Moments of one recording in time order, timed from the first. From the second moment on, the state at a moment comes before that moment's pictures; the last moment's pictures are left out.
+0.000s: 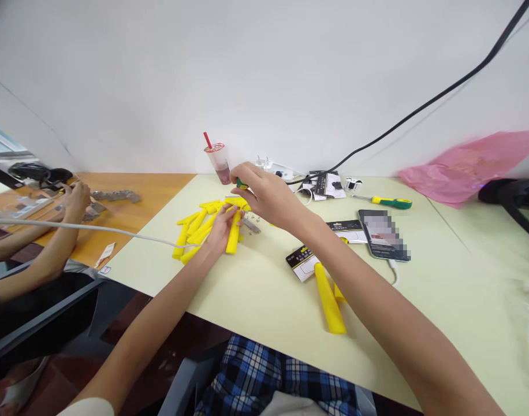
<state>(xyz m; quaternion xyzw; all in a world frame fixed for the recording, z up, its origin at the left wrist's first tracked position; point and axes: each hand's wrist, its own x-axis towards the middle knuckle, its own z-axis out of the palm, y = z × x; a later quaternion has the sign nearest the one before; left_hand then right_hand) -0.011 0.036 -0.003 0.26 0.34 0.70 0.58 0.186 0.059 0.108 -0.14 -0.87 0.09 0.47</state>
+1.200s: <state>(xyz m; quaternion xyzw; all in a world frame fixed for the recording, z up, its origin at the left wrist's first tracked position) -0.031 0.030 0.012 0.27 0.29 0.70 0.59 0.175 0.085 0.065 -0.22 -0.91 0.23 0.28</state>
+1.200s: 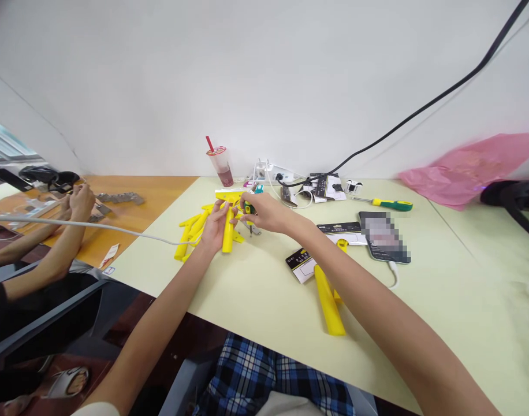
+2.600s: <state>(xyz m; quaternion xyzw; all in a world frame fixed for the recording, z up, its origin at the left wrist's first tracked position) -0.012 0.034 -0.004 0.28 0.35 0.58 0.68 0.219 0.087 0.114 -0.27 -0.86 0.20 0.39</state>
